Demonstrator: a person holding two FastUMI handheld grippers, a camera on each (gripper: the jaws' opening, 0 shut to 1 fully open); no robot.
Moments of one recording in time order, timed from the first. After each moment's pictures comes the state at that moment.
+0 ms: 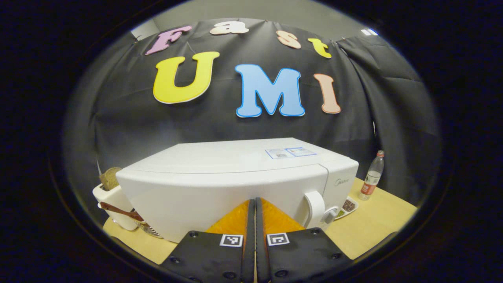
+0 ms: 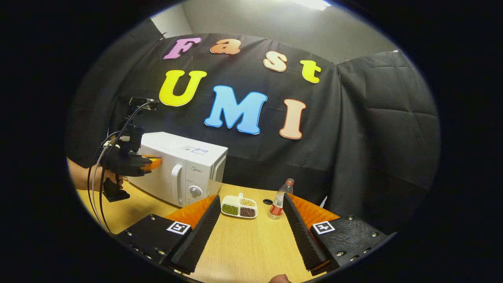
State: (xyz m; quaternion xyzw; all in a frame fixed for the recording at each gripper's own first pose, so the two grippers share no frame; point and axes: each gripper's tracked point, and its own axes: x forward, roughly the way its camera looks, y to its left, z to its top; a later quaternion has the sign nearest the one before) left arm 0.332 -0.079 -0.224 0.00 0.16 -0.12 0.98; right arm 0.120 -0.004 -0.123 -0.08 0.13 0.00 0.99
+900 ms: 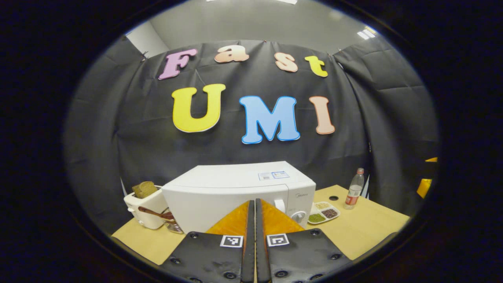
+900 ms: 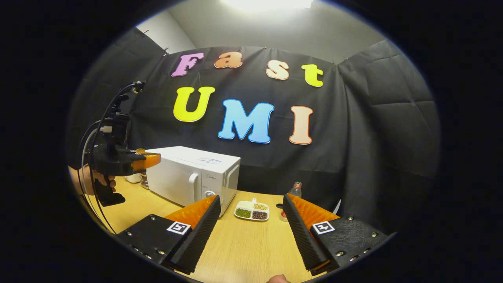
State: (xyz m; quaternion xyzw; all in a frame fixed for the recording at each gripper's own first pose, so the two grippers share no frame) left arm 0.194 -0.072 -0.111 0.01 0.09 -0.07 0.99; right arm 0.082 -0.017 -0.099 -0.02 0.09 0.07 0.99
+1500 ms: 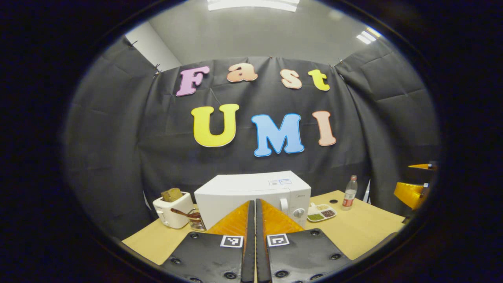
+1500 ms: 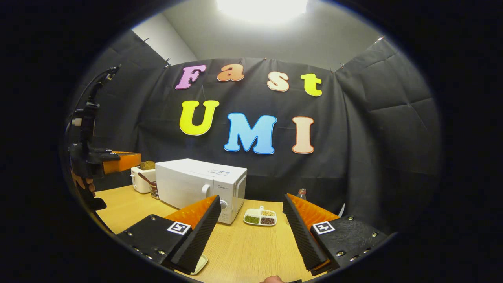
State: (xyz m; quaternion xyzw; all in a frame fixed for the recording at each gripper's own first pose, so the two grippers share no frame) left arm 0.083 -0.024 -0.054 0.01 0.05 -0.05 1.00; right arm 0.048 0.005 -0.080 -0.01 0.06 0.07 1.00
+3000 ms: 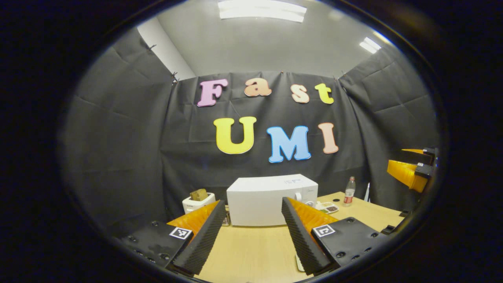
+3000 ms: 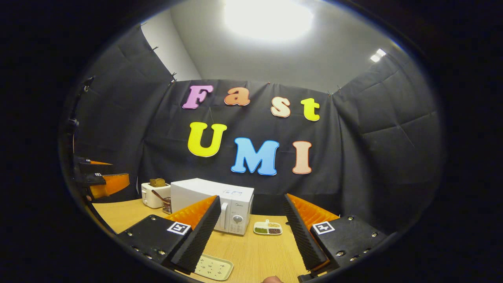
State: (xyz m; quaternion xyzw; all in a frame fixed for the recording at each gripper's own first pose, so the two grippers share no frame) left arm -0.041 0.072 -0.033 0.00 0.02 -0.03 1.00; right arm -0.032 0.063 -0.004 -0.01 -0.02 0.05 1.00
